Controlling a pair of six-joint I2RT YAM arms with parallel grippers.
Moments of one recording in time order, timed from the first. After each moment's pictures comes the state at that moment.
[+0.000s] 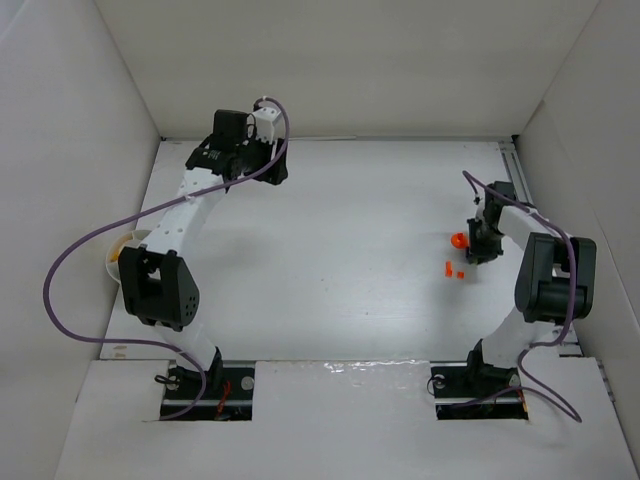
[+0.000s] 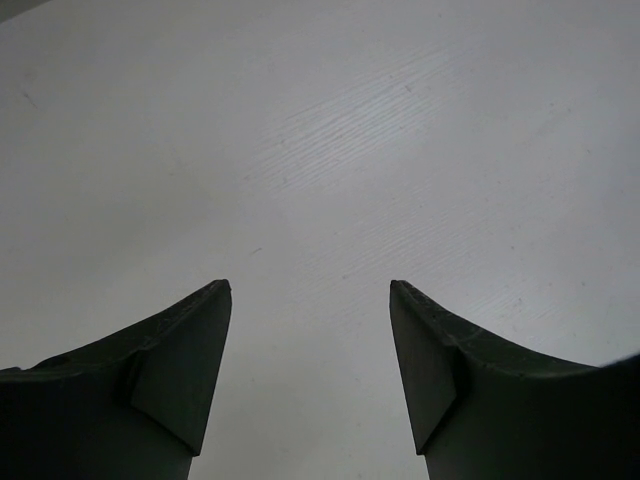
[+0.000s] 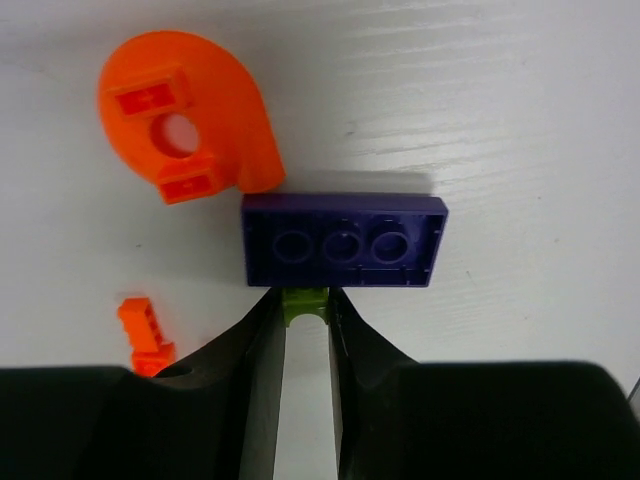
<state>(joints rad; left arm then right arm) -0.24 1.69 1.60 -0.57 0.29 0.09 -0.16 1.70 1.05 -0.63 0.07 -0.04</state>
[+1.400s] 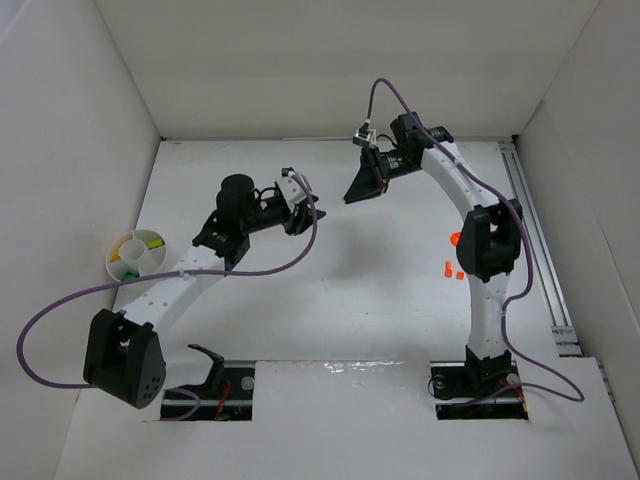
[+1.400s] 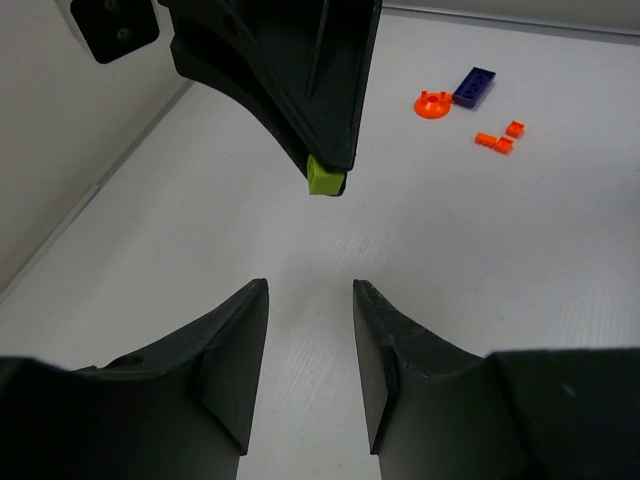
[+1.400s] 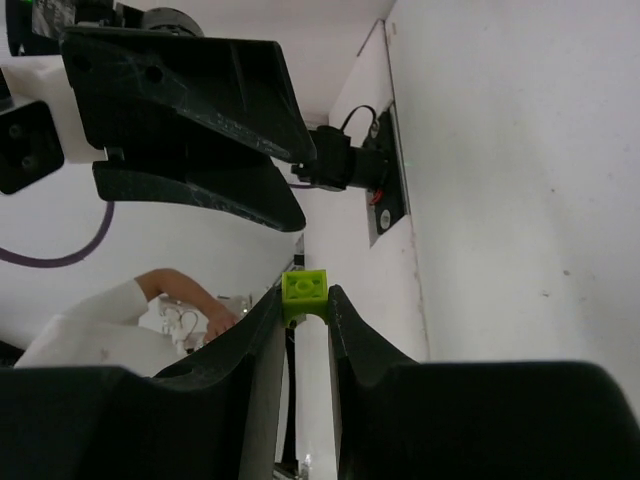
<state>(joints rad) -0.42 1.24 0.89 0.17 0.69 0.25 0.31 2.17 2.06 -1.10 -1.42 0.02</state>
